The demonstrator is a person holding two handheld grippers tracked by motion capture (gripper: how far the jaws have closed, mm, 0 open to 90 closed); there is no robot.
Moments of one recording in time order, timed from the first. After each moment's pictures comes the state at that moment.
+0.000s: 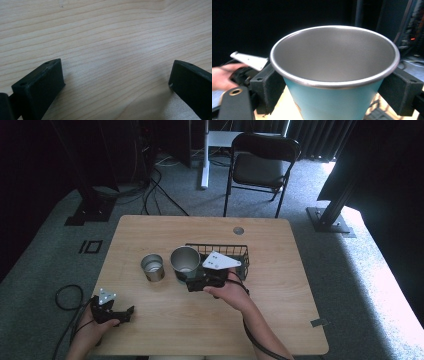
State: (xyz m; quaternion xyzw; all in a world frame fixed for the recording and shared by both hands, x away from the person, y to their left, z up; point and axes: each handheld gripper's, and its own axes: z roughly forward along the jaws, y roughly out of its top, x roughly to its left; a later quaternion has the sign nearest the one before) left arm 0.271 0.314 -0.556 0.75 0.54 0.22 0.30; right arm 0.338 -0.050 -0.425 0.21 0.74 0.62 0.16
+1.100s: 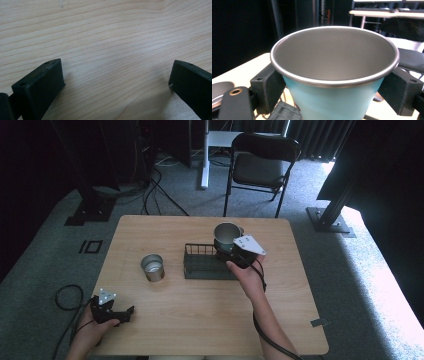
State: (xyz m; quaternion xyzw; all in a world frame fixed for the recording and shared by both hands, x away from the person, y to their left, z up) left arm 0.271 0.314 -0.556 0.75 0.54 0.22 0.30; right arm 0.389 -0.117 -0.427 0.42 0.65 0.54 0.34
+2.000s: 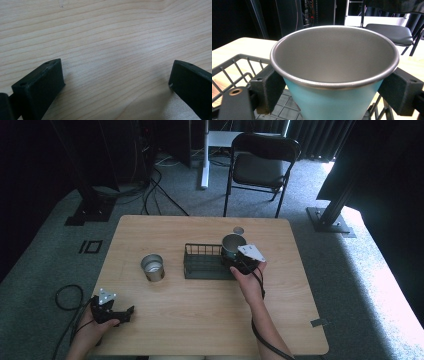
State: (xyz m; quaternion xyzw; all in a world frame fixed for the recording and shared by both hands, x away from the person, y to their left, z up) left arm 0.271 0.314 -0.556 0.75 0.54 0.22 0.30; right arm 0.402 -0.131 -0.484 0.48 0.64 0.50 0.34
